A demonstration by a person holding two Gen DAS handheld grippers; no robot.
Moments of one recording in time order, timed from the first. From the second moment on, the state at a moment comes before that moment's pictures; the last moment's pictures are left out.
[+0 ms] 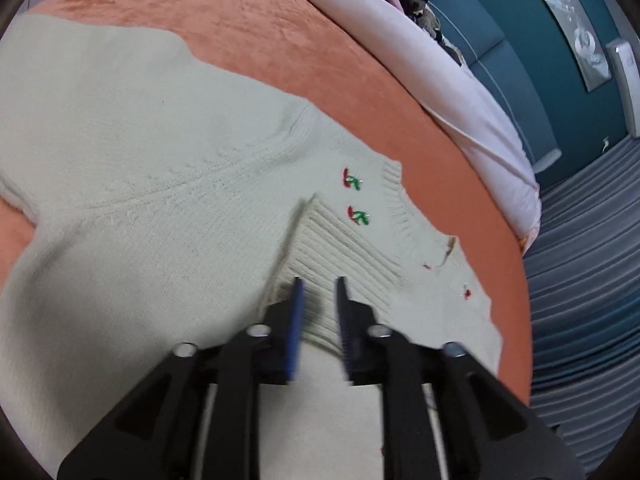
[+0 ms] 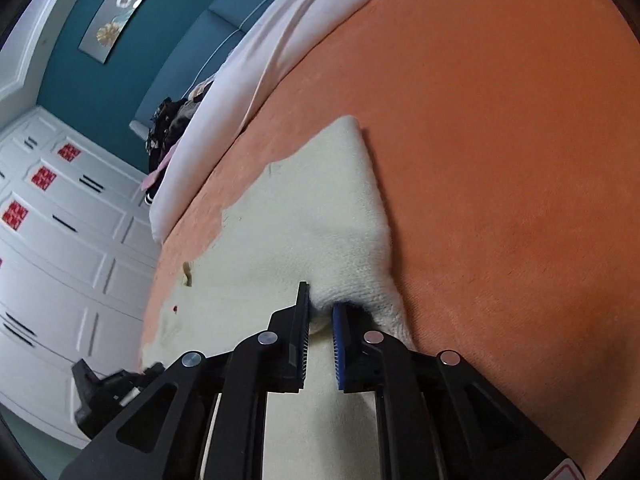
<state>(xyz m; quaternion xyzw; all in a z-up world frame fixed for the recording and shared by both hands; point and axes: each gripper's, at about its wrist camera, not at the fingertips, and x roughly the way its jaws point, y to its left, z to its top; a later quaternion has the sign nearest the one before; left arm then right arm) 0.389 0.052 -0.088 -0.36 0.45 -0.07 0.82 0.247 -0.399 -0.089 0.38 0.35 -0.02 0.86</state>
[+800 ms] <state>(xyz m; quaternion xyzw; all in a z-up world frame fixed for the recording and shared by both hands) 0.404 0.063 -0.096 -0.27 0.47 -0.02 0.84 0.272 -0.372 -0.057 0.26 0.38 -0.08 0.89</state>
